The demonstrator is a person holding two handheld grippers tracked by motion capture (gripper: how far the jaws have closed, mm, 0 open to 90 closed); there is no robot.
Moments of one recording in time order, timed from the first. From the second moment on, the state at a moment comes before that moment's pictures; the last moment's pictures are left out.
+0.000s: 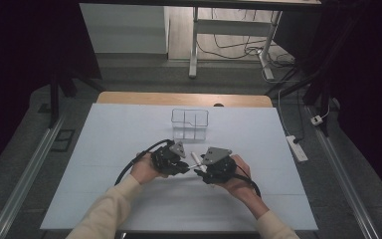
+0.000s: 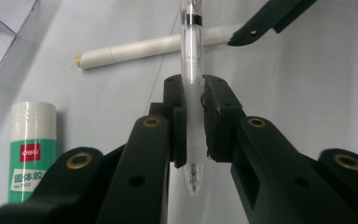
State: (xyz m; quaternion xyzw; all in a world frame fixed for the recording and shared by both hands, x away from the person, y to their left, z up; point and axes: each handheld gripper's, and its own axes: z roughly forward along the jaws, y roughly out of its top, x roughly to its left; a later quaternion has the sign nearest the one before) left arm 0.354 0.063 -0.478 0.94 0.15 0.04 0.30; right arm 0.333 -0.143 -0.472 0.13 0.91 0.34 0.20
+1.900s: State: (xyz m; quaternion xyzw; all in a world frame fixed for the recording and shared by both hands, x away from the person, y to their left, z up) left arm 0.349 0.112 -0.466 0.84 0.29 0.07 0.46; right arm 0.341 -0.161 -0.472 0.13 0.90 0.36 0.20
